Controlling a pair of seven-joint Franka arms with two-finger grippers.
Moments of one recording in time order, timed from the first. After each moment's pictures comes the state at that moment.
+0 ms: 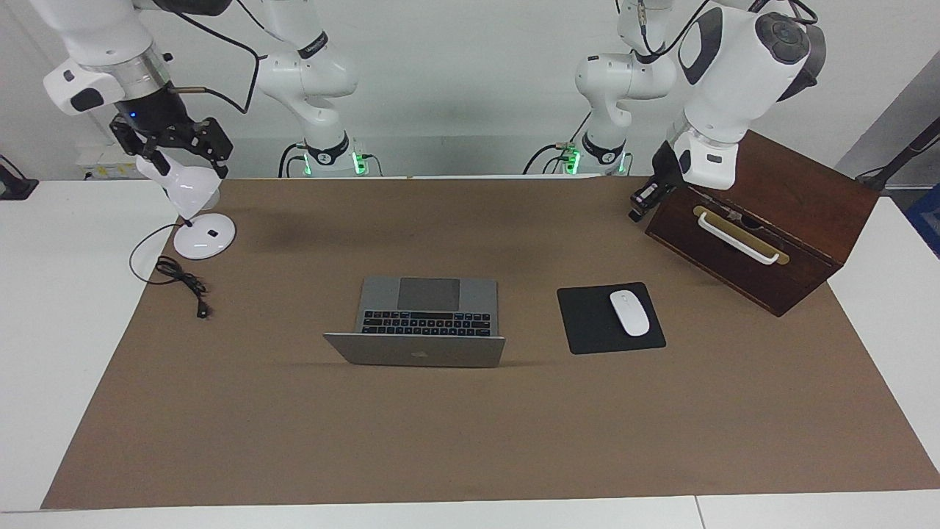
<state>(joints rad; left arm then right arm) -0.13 -0.05 -0.09 -1.80 -0.29 1.74 -0.87 0.00 -0.10 -0.09 -1.64 -0.03 1.52 -0.01</state>
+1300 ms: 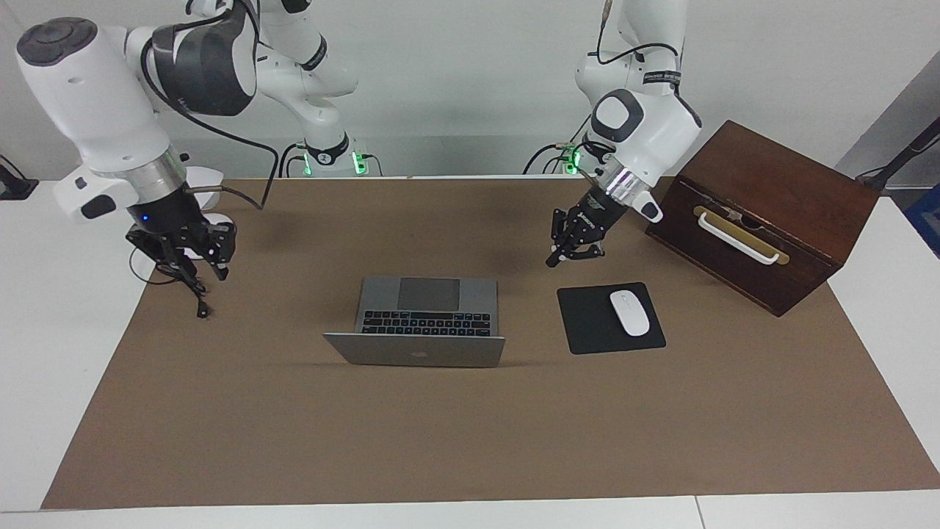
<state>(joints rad) -0.38 -0.08 -0.10 -2.31 -1.01 2.66 -1.76 0.08 0.28 -0.13 -1.34 0.02 1.74 -0.01</state>
